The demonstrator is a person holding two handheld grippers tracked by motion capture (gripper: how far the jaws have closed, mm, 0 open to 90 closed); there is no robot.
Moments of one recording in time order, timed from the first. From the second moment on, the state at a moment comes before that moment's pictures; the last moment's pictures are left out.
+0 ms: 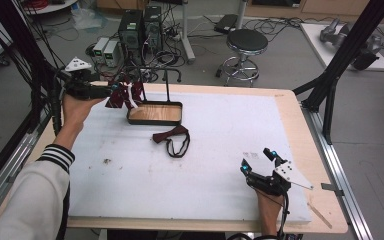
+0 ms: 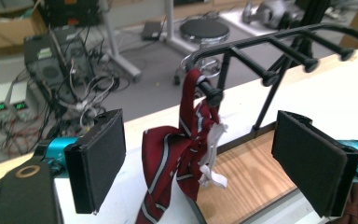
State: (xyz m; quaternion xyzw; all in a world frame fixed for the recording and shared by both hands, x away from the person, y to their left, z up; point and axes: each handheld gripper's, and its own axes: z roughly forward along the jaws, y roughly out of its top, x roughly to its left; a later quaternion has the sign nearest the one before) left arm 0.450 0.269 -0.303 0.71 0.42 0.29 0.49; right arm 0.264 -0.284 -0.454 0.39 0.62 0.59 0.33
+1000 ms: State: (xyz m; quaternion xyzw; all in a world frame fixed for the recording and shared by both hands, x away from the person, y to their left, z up) left arm 0.364 0.279 -0.328 0.67 0.30 0.27 0.63; right arm 0.264 -0.284 -0.454 0.39 0.62 0.59 0.34
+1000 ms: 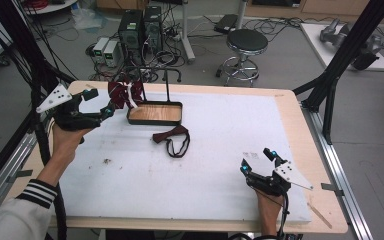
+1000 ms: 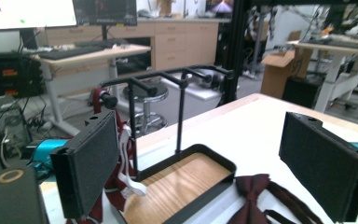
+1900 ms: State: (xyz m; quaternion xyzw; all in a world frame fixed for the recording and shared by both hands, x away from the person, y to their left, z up) left arm 0.313 0.283 -0.388 0.65 0.29 0.26 0.65; right arm 0.263 -0.283 -0.454 0.39 0.61 0.60 0.34
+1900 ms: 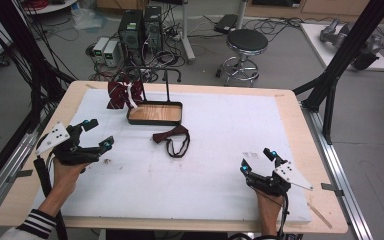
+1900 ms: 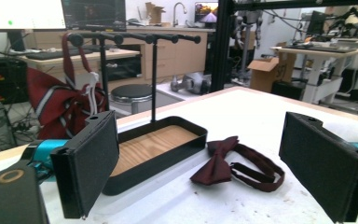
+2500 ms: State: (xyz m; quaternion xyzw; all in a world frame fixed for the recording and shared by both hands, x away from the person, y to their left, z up) left arm 0.317 0.283 -0.385 0.65 0.29 0.26 0.65; right arm 0.263 -0.284 -0.454 0.39 0.61 0.60 0.34
